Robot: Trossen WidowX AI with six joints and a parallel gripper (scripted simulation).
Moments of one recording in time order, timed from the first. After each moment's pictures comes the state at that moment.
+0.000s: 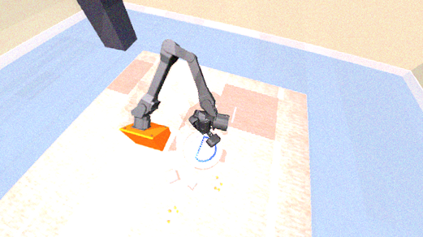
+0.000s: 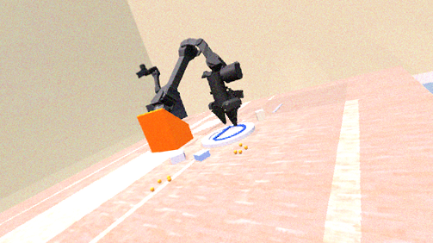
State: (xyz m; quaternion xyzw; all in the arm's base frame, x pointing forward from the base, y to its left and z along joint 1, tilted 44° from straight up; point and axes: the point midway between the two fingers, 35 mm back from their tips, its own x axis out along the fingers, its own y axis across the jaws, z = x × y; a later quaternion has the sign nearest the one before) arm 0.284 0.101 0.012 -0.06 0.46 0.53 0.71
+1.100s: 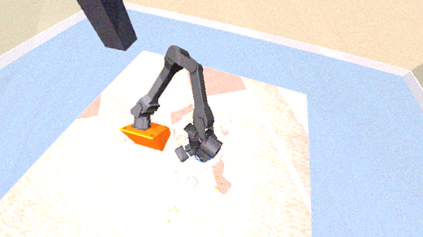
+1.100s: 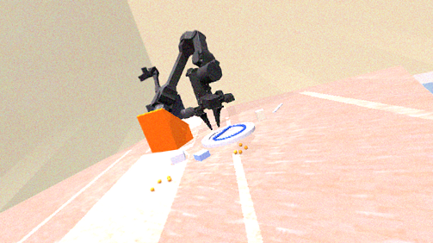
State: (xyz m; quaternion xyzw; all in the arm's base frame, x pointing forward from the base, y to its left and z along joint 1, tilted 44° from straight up) arm 0.276 0.018 -0.037 0.48 0.70 0.03 0.53
